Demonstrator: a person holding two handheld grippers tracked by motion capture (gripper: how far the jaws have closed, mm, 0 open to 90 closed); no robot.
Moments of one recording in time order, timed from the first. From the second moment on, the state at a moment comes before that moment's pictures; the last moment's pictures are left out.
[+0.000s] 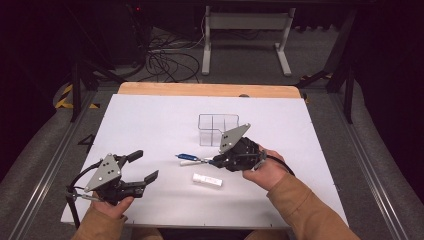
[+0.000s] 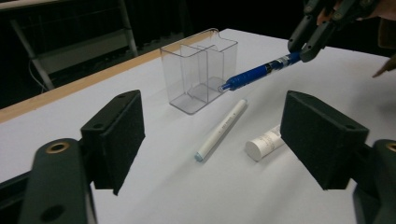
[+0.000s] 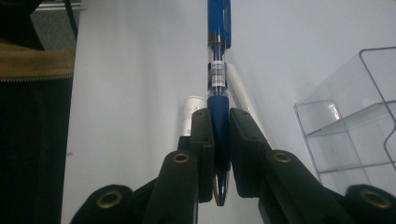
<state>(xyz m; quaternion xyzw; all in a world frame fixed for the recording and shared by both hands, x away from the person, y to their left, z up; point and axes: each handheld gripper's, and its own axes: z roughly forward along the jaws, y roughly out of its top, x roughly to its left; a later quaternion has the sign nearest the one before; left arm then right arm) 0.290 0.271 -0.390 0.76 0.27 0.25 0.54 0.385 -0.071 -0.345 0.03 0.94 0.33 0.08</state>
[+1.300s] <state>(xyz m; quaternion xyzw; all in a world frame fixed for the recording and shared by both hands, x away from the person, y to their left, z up) 0.344 0.195 -0.354 0.87 0.13 0.18 0.44 0.402 -0.078 -0.342 0.01 0.95 0.30 0.03</state>
